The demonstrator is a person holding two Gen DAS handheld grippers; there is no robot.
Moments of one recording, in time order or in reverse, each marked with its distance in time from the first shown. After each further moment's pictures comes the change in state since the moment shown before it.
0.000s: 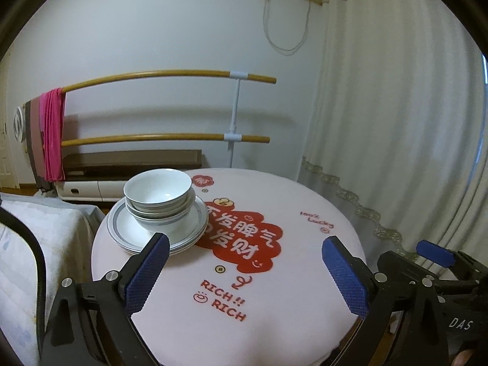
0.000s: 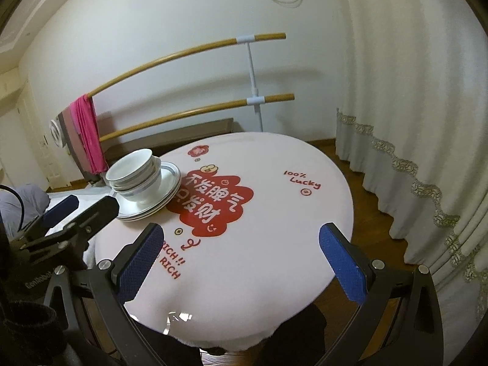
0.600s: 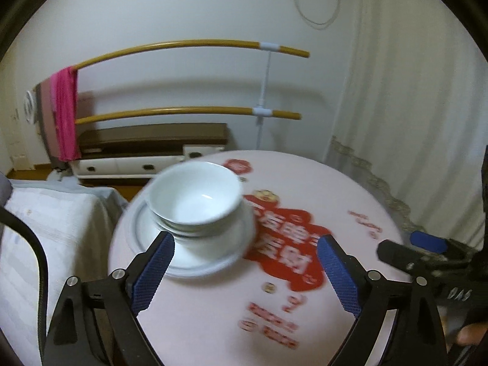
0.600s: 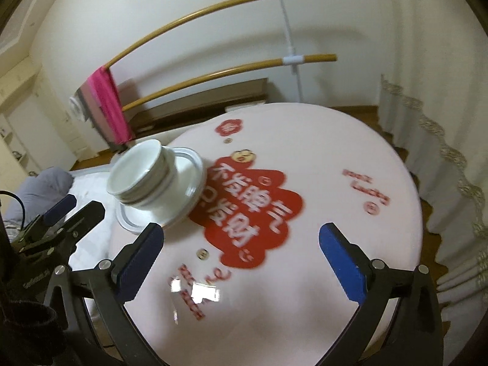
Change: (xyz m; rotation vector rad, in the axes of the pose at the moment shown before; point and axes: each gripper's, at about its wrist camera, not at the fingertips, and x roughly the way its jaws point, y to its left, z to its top) left arm 0.075 0.043 0.057 -0.045 0.158 0.085; right arm 0.121 0.019 0.053 -0.026 0.219 0.129
